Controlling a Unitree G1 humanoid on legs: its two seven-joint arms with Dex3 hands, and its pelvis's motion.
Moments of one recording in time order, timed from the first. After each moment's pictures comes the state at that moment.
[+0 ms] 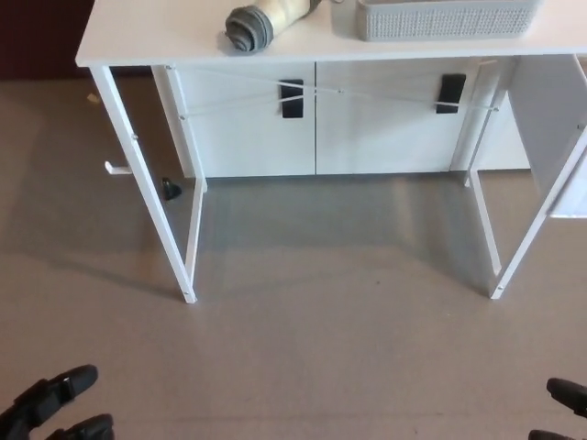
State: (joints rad) left_arm 0.31 0.30 0.23 0.20 -0.28 0.23 -0.33; right_arm 0.29 -0.27 -0.23 0.34 0.21 0.04 0.33
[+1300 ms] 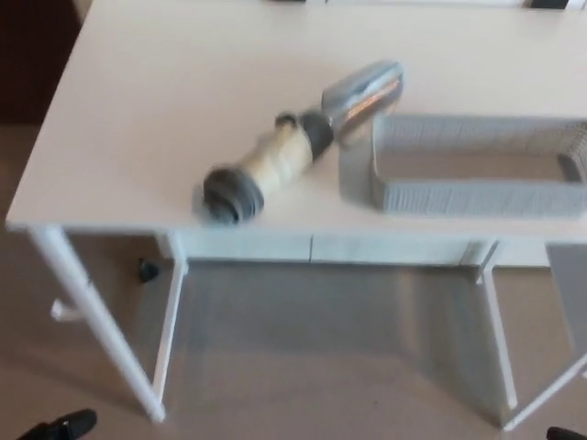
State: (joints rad) left_arm 0.40 0.32 0.21 0.22 -0.27 0.19 -0.36; right_arm 0.42 -0.25 -0.22 0.35 0.21 -0.03 0.37
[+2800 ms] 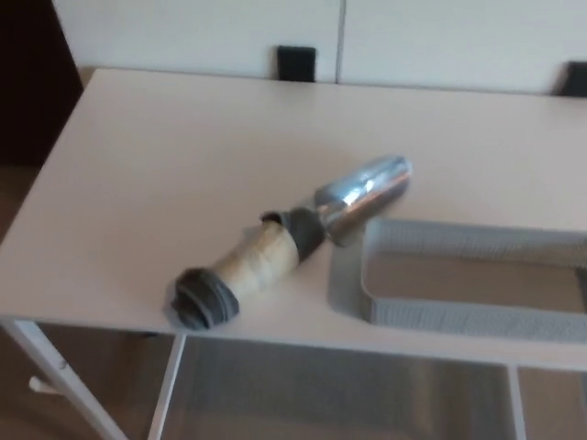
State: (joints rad) left_arm 0.59 0.30 0.10 0.10 -0.24 0.18 -0.38; right_arm 0.44 -0.27 -0.18 0.38 0.19 -0.08 0.37
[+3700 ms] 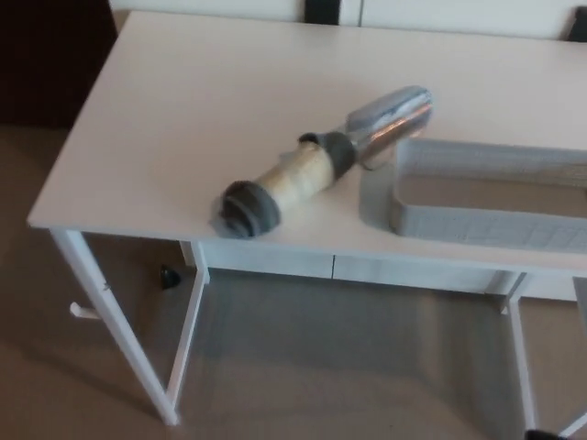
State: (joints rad) left_arm 0.57 0.29 0.14 0.10 -0.25 0.18 -0.39; right_arm 0.39 -0.26 -0.16 0.38 0.18 -0.04 0.36
